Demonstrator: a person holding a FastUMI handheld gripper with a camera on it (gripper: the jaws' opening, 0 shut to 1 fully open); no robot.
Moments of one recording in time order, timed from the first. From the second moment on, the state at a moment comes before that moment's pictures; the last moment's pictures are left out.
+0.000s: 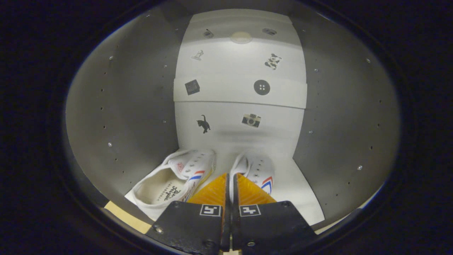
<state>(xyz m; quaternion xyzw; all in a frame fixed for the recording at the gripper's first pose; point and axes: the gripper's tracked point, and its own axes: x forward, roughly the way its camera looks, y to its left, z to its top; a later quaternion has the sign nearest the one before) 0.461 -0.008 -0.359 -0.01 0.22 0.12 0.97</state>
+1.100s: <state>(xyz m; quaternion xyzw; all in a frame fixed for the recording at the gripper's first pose) 0.150 -0.030 -0.201 0.03 0.15 0.08 0.99</state>
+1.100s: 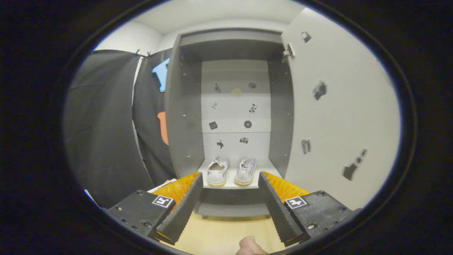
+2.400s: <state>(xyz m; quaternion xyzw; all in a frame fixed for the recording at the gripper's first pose) 0.046 -0.361 -0.151 0.02 0.13 -0.06 0.99</state>
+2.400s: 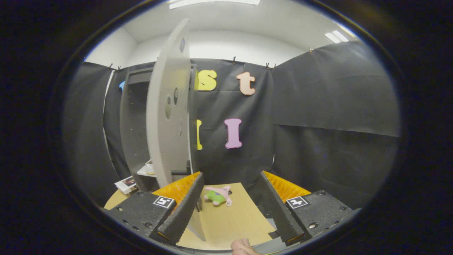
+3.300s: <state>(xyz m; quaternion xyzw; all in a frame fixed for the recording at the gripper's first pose) 0.086 -0.337 -0.190 0.03 0.16 -0.04 0.99</state>
